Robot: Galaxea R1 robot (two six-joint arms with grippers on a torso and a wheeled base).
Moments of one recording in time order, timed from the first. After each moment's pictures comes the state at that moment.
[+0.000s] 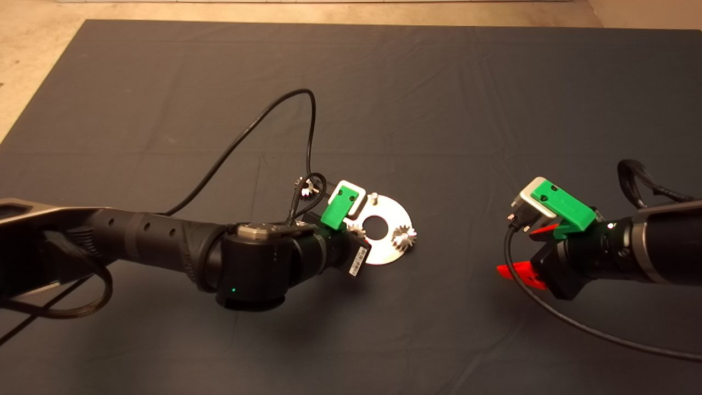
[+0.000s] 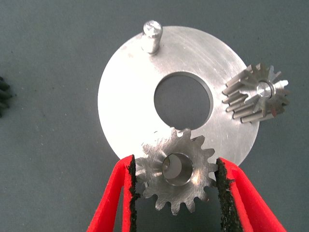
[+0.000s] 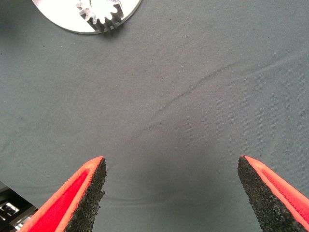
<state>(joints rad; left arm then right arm) -0.09 2.59 -0.72 1.20 1.38 -1.30 0.38 2.17 -0.37 -0.60 -1.49 1.18</state>
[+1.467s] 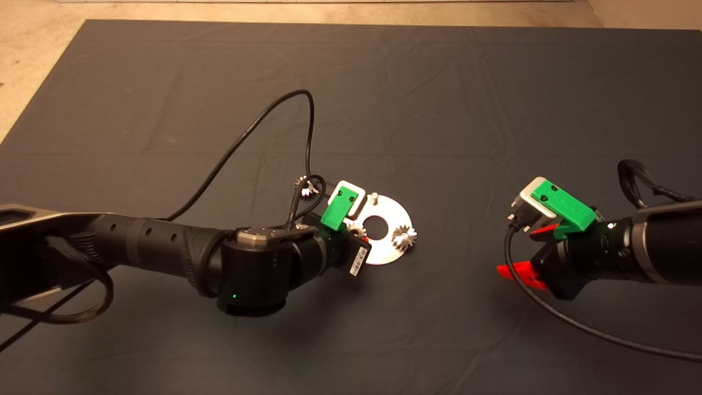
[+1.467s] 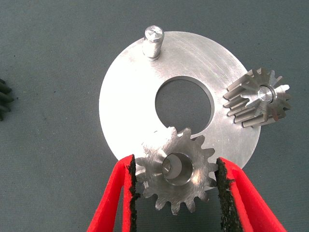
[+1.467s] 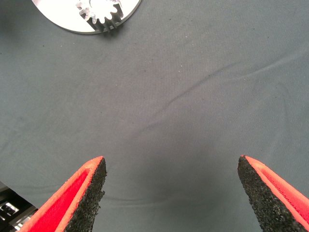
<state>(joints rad) -0.07 2.59 -0.71 1.24 1.37 -1.30 0.38 2.17 -0.37 -0.60 -1.49 1.18</state>
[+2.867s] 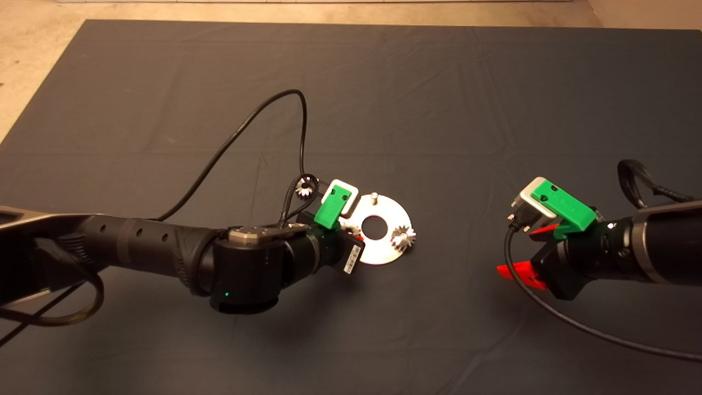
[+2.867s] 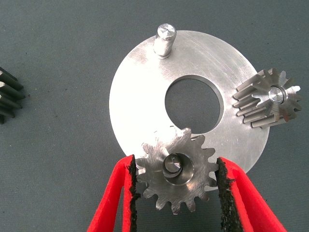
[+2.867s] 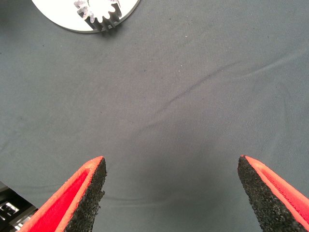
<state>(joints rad) -0.07 2.56 -0.71 1.25 1.35 -1.30 0.38 2.17 -0.37 -0.59 -1.49 1.18</state>
